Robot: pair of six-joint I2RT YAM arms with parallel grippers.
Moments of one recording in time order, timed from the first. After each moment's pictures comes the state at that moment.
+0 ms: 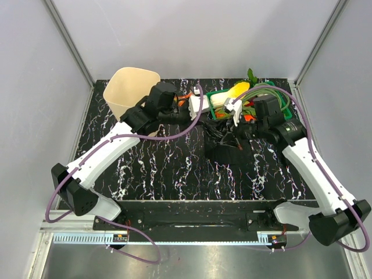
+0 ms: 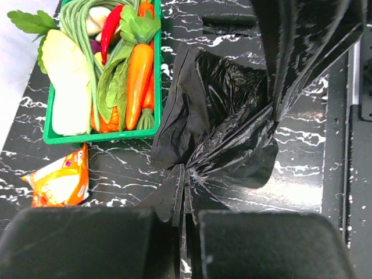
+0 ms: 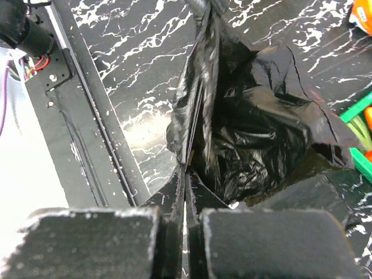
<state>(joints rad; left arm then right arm) -0.72 1.46 1.53 -0.54 0.52 0.46 0.43 1.20 1.30 -0.85 -0.67 -0.29</state>
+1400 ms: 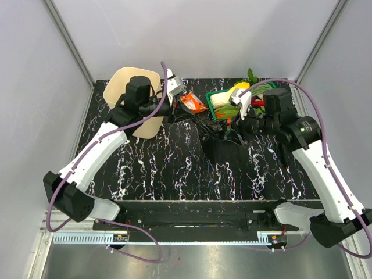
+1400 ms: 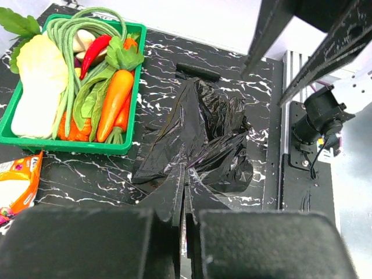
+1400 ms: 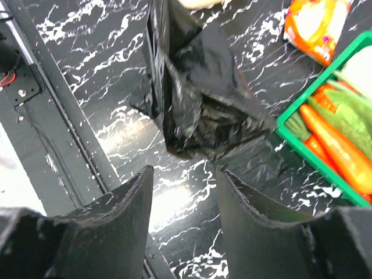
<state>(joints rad) -0.51 1.38 1.40 -0.31 0.83 0.08 0.44 1.15 1.45 -0.96 -0.51 -0.30</state>
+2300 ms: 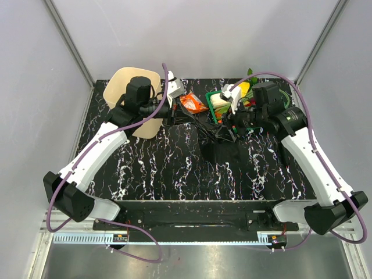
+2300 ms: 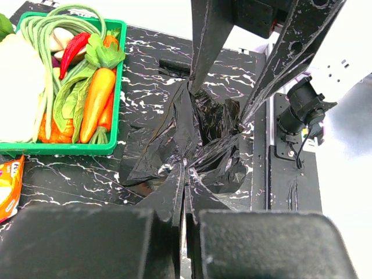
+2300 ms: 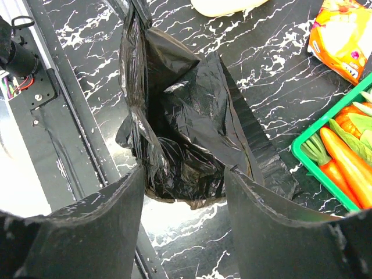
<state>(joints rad) -0.51 1.38 1.40 -0.35 0.91 0.11 0.45 1.28 1.50 -0.90 -0.60 -0.30</state>
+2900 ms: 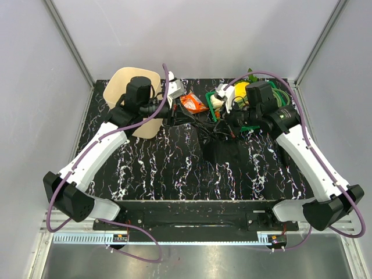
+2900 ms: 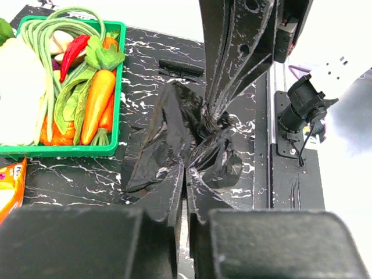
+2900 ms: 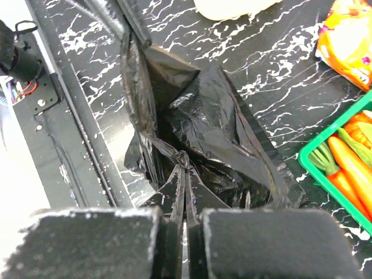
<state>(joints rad) -0.51 1.38 1.41 -0.35 0.92 0.12 0.49 1.32 1.50 -0.86 -0.60 -0.27</state>
